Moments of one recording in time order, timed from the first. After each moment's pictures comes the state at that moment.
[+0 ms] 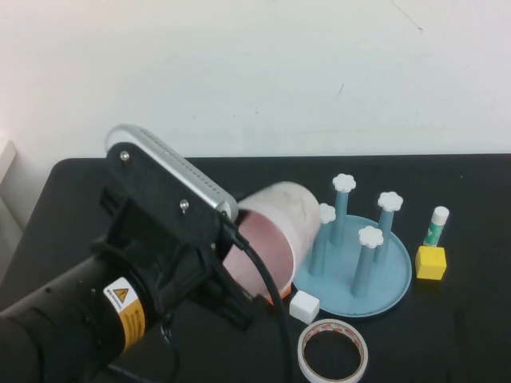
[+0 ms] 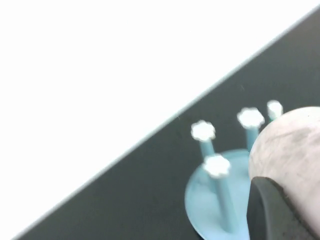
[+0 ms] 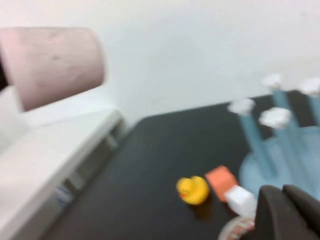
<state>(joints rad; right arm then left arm) 0.11 -0.01 0.03 1.24 0.48 -0.76 -0.98 1.09 -0.73 1.60 0.29 -1.50</state>
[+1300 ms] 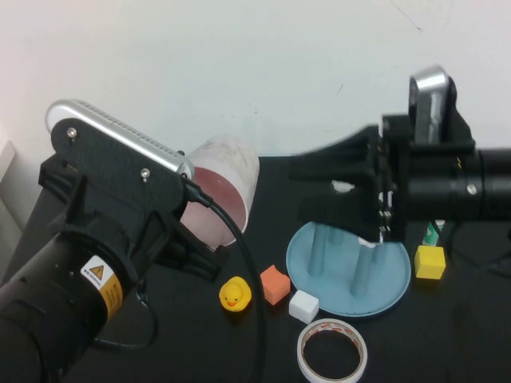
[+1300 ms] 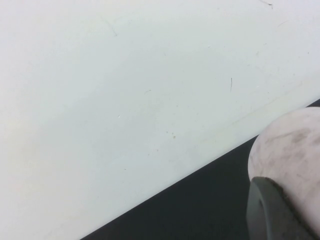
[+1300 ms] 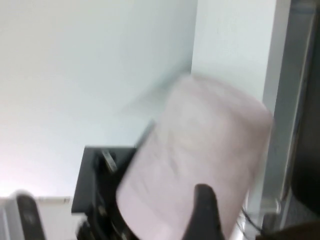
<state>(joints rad) 0.31 1.58 -0.97 1.70 1.07 -0.65 -0.98 1.10 -0.73 1.70 0.57 -1.58</state>
